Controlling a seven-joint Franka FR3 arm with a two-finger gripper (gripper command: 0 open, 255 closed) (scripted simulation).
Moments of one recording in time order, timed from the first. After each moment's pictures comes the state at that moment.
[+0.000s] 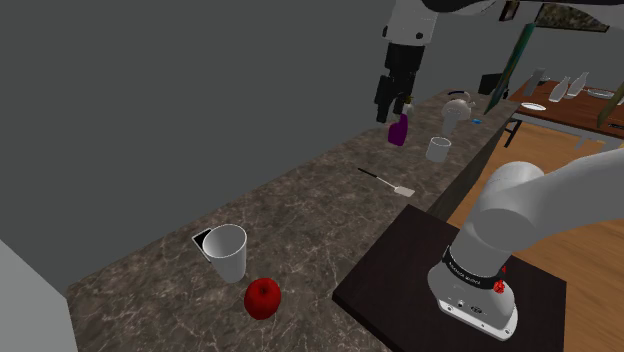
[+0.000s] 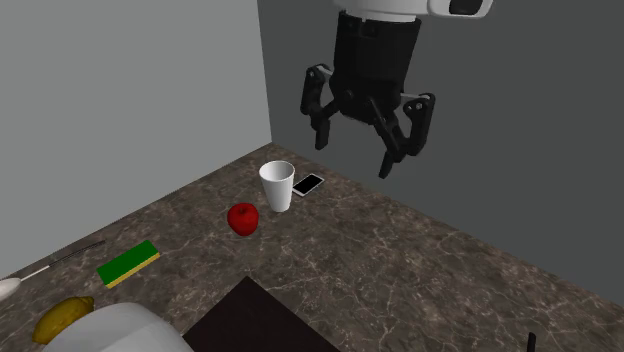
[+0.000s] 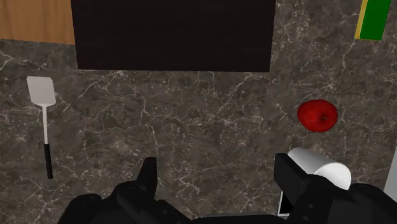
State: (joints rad) arm 0.01 -0.79 -0.03 -2.35 0.06 1.55 -0.04
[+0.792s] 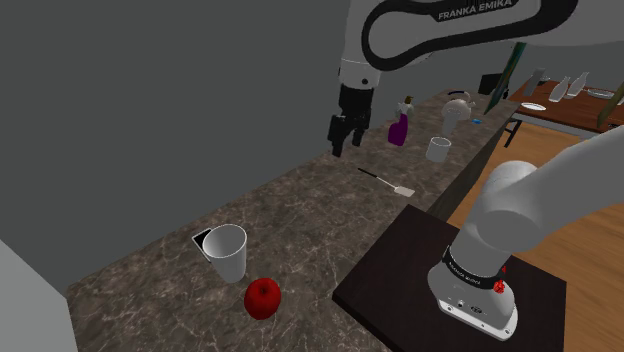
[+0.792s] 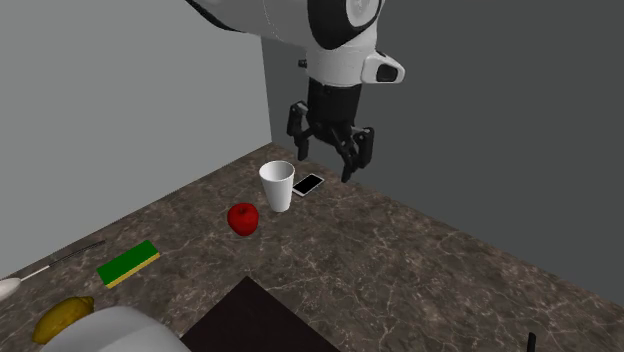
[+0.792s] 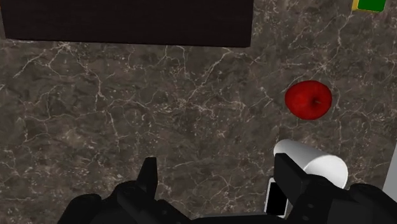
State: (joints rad) arm 0.07 -0.60 0.10 -2.45 0.16 1.85 0.08
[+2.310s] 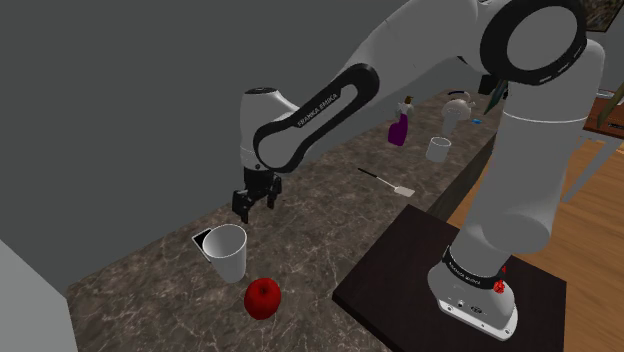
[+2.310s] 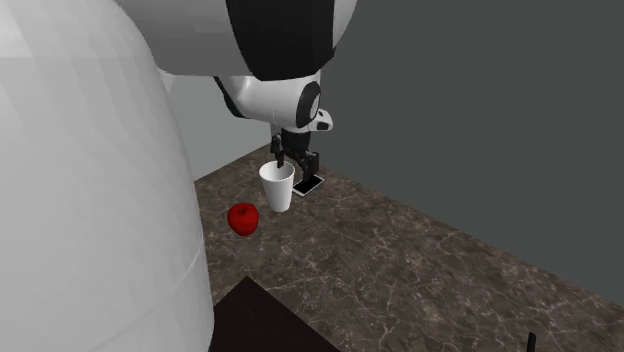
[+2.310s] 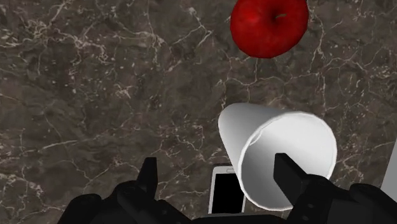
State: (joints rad) arm 0.18 0.19 0.32 -2.15 0.10 2.40 0.39
